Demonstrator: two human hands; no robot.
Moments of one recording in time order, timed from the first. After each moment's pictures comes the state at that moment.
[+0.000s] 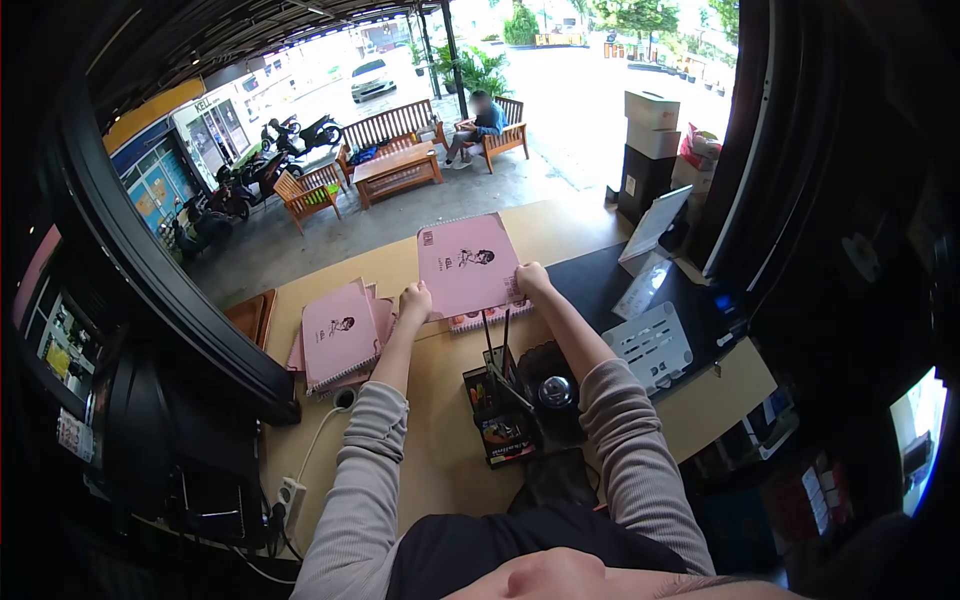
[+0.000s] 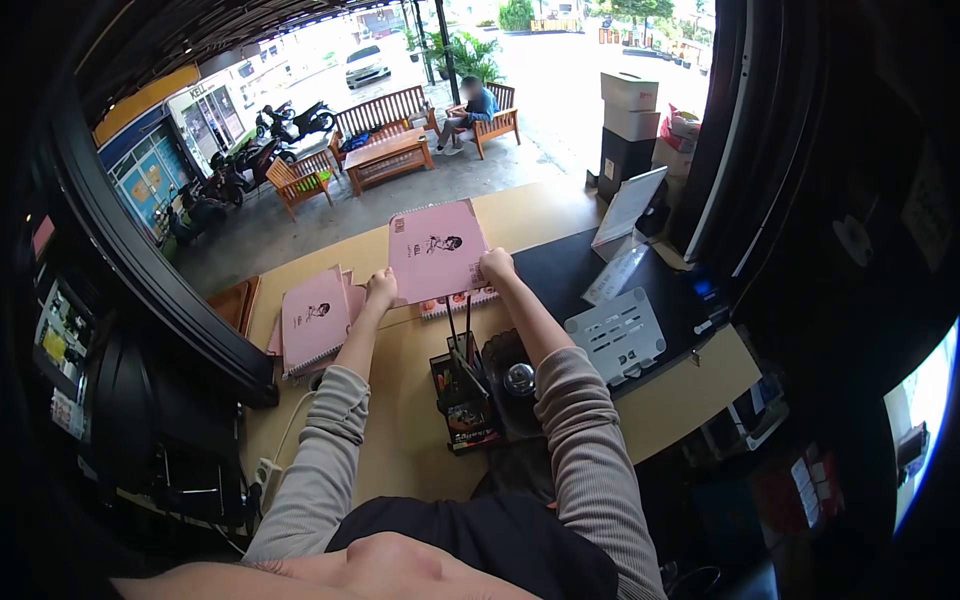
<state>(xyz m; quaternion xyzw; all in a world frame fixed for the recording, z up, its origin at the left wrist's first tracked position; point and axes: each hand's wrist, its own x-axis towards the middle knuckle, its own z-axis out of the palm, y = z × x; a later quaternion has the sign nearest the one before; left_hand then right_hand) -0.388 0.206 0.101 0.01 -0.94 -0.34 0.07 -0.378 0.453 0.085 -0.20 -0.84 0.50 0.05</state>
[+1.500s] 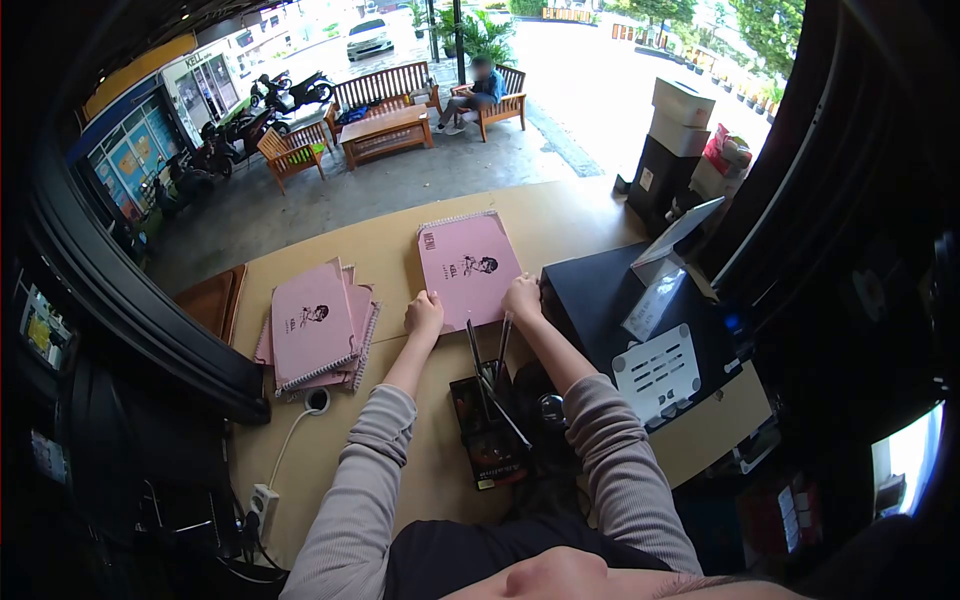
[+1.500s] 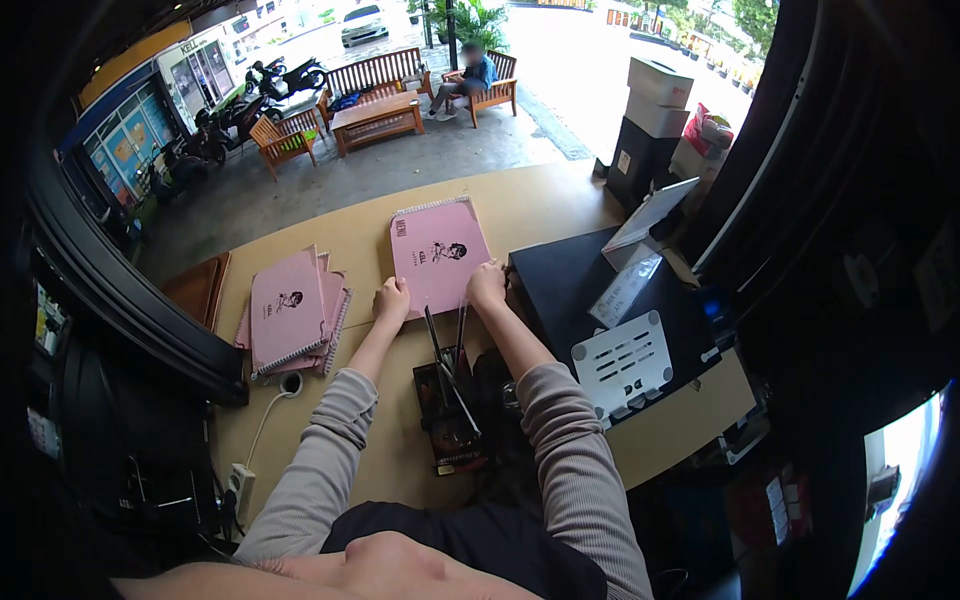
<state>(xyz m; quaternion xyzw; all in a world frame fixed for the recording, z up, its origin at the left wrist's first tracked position) -0.410 0.240 0.011 0.07 -0.95 -0.29 0.08 -0.399 0.435 0.008 -0.10 -0.97 0.17 0.12</state>
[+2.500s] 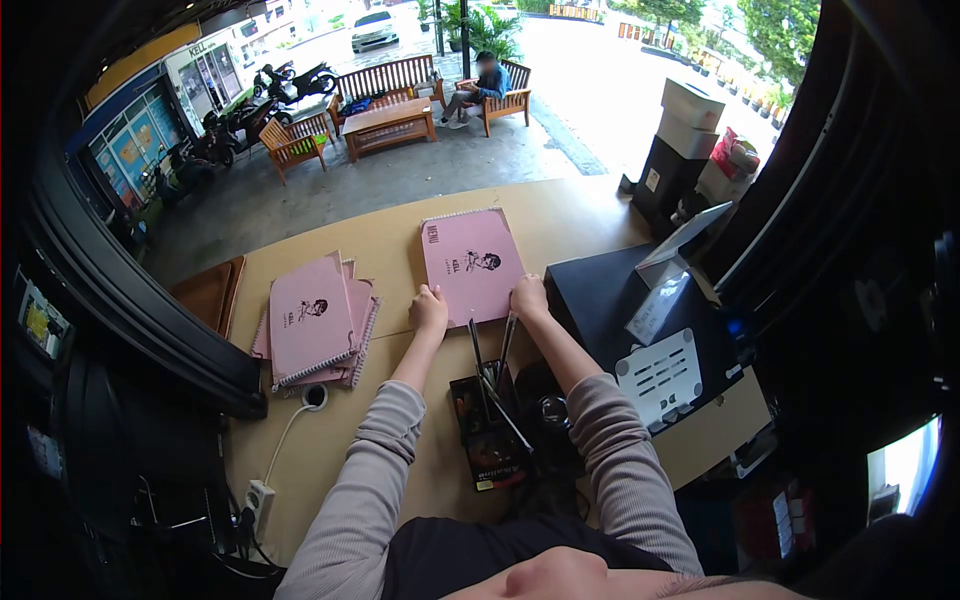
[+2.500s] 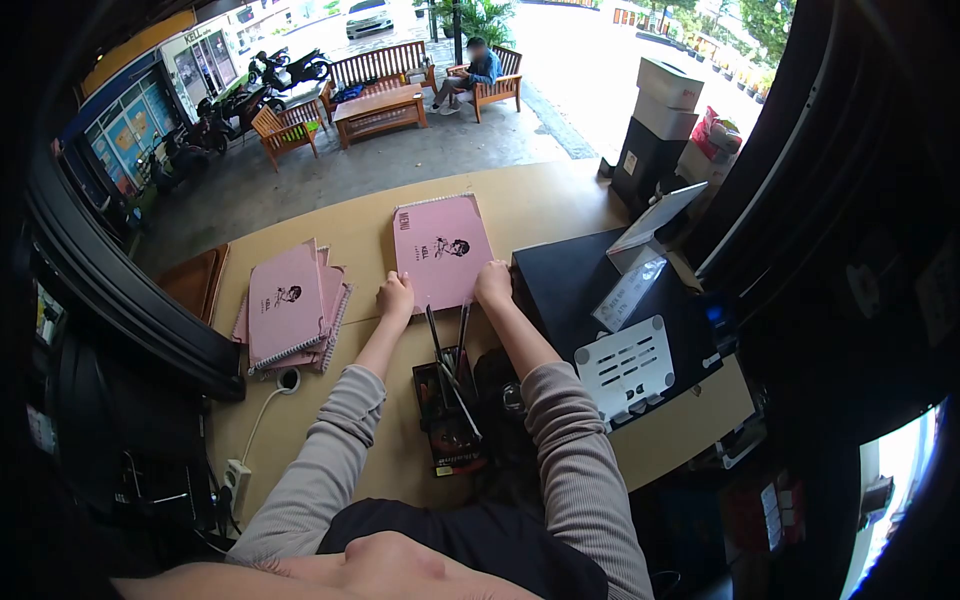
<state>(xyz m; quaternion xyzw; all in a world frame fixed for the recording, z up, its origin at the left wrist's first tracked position) -0.417 0.250 -0.002 0.09 -0.94 -0.29 0.12 -0.407 0.448 -0.002 -0.09 -0.97 0.19 0.12</state>
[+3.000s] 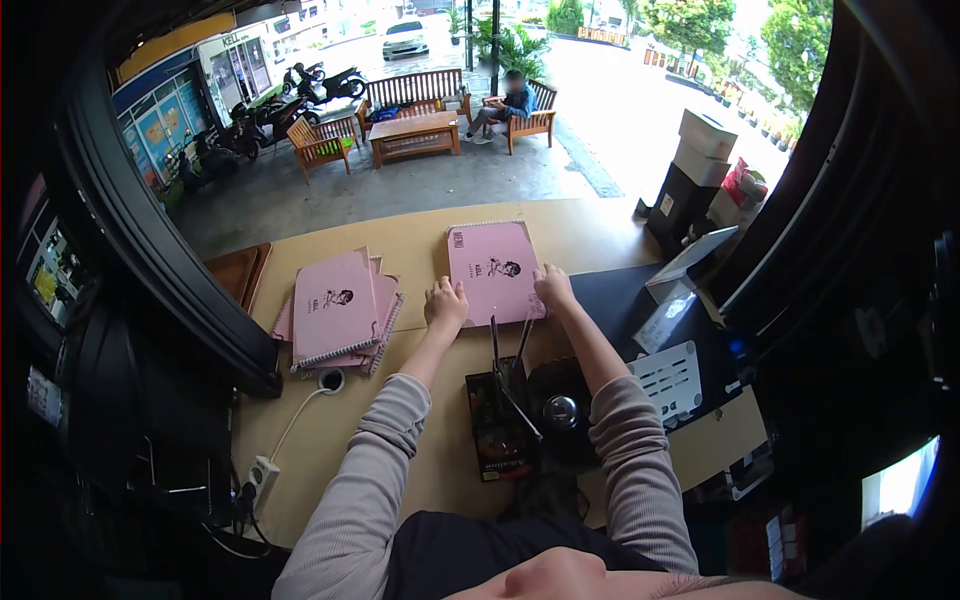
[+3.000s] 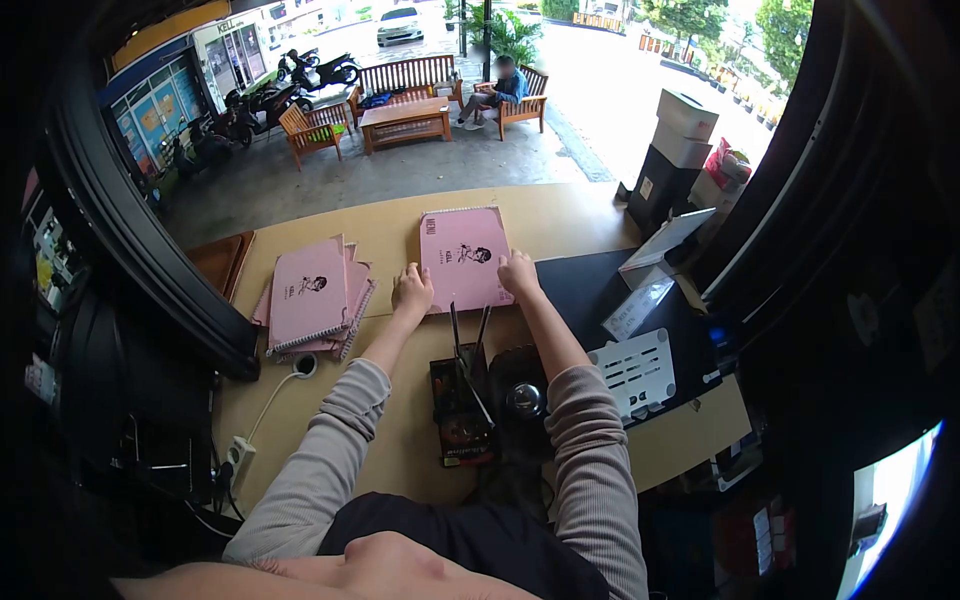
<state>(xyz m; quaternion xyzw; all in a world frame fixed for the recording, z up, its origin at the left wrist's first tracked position) -0.400 0.238 0.029 0.01 -0.95 -0.26 0.17 -0.394 0.455 0.065 -0.09 -0.94 0.31 0.10</state>
